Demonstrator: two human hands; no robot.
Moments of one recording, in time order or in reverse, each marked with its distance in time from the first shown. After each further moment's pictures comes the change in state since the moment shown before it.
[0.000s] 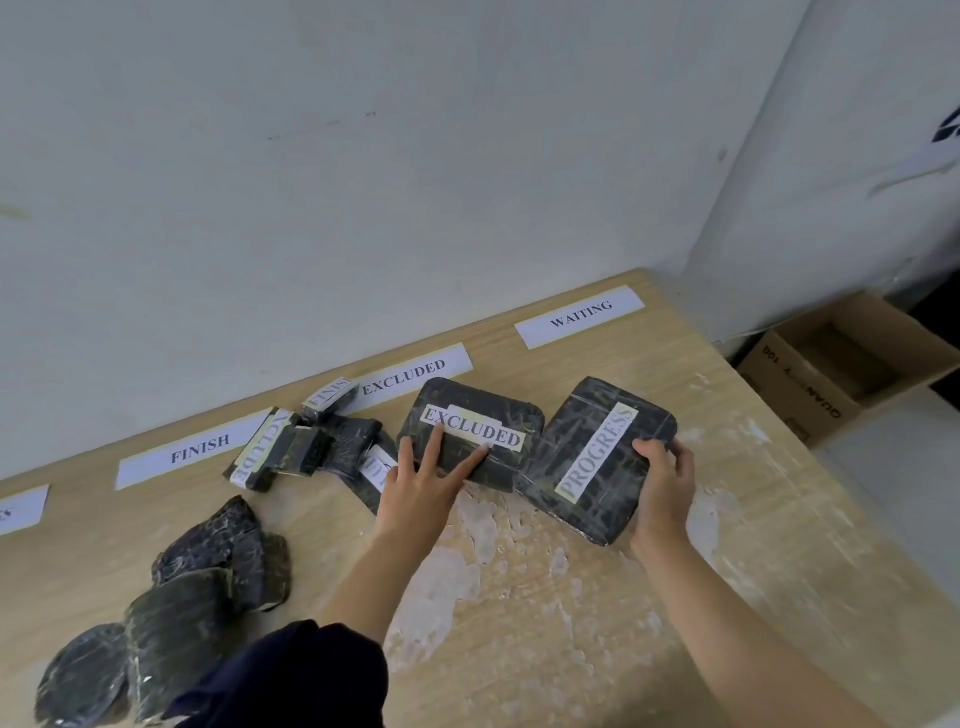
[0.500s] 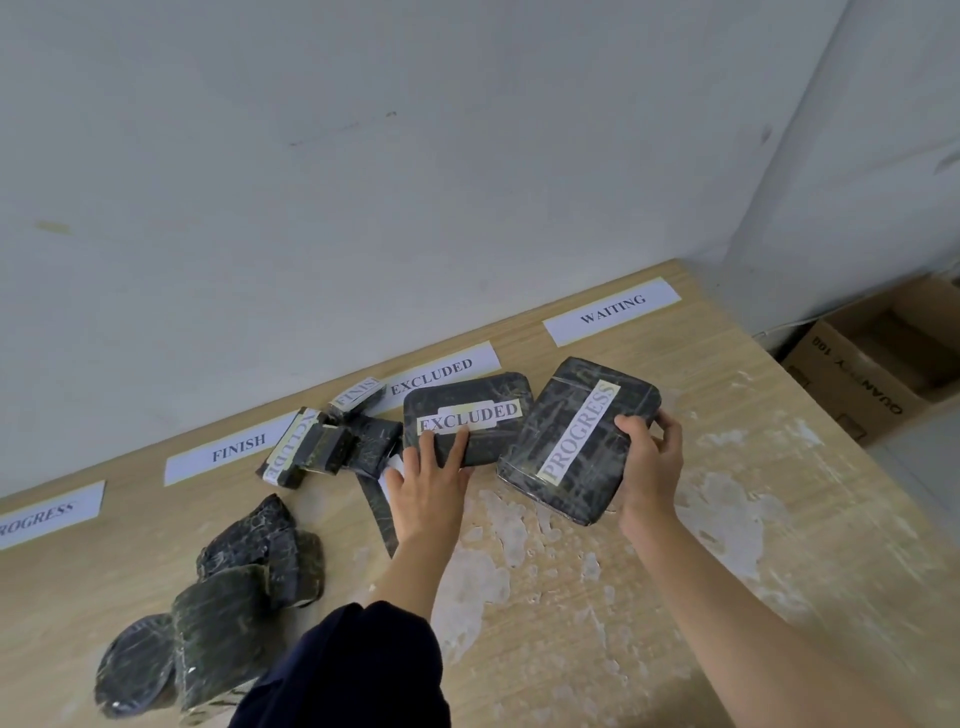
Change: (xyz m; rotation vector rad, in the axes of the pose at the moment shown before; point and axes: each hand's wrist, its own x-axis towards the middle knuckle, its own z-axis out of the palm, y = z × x) left_hand 0.004 0.000 -0.006 0.043 -0.027 -0.350; right_hand -0.002 0.007 0.046 -0.013 -0.113 -0.018
